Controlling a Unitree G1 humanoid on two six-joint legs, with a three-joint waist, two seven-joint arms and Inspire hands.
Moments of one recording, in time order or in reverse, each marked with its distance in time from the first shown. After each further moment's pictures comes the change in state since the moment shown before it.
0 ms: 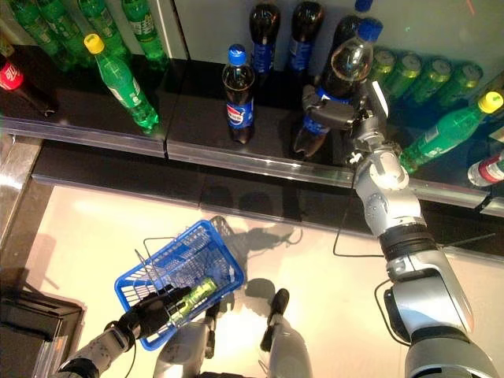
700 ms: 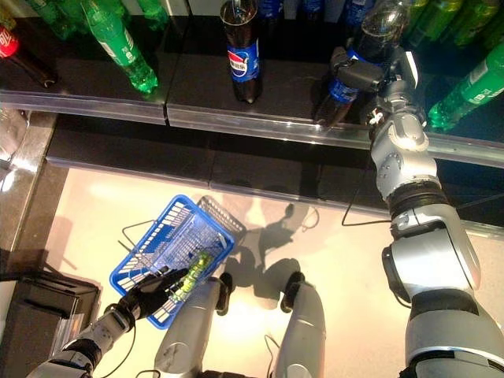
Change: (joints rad) left arm -0.134 0.018 -0.049 0.150 -0.068 -0.054 -0.016; right arm -0.364 -0.003 0.157 0.514 0.109 -0.021 -0.018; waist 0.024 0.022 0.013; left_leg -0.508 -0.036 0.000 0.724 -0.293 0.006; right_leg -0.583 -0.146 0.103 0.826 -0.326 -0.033
